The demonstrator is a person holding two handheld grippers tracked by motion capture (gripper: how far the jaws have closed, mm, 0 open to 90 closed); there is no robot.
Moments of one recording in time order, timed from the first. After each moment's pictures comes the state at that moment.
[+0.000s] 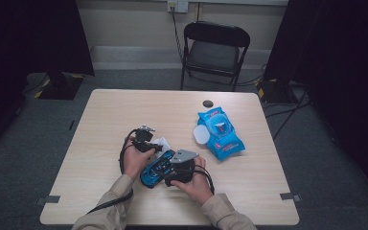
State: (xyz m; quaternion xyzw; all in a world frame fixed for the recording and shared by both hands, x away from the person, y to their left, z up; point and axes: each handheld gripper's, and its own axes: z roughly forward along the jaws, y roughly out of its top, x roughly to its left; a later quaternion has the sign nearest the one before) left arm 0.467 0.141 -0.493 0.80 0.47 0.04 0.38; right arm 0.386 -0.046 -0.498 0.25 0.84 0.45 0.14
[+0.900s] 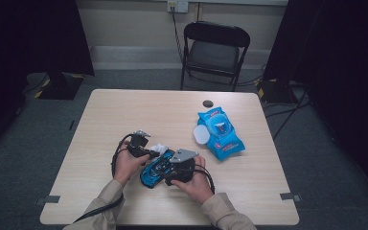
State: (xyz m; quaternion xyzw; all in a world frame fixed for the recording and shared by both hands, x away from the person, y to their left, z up) left arm 0.448 0.163 -0.491 0.82 0.44 0.00 0.37; right arm 0.388 -0.046 -0.497 0.24 0.85 0.45 0.14
